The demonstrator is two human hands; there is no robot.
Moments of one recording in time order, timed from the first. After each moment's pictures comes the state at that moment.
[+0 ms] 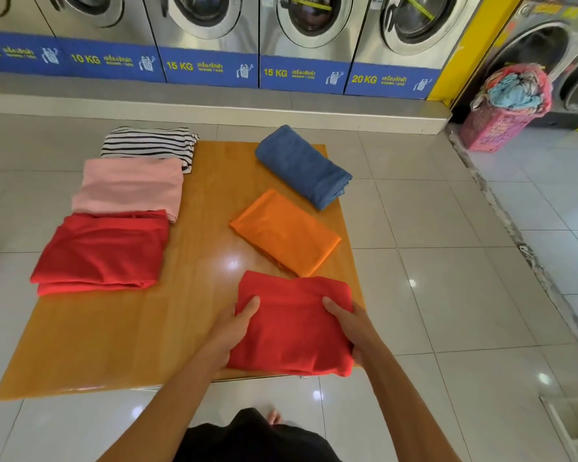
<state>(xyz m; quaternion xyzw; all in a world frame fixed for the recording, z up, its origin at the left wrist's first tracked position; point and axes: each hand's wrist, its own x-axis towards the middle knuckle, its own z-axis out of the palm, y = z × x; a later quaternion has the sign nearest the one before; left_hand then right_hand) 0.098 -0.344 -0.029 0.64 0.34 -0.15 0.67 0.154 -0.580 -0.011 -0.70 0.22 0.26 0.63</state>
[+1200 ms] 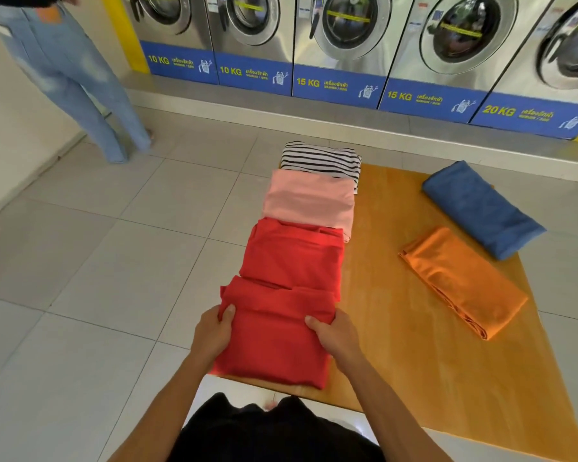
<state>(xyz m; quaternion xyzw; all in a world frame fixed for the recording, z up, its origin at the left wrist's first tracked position) -0.036 0.012 -0.040 0.75 0.43 -0.01 0.49 0.087 -0.201 -0.047 -0.83 0.07 0.30 0.46</state>
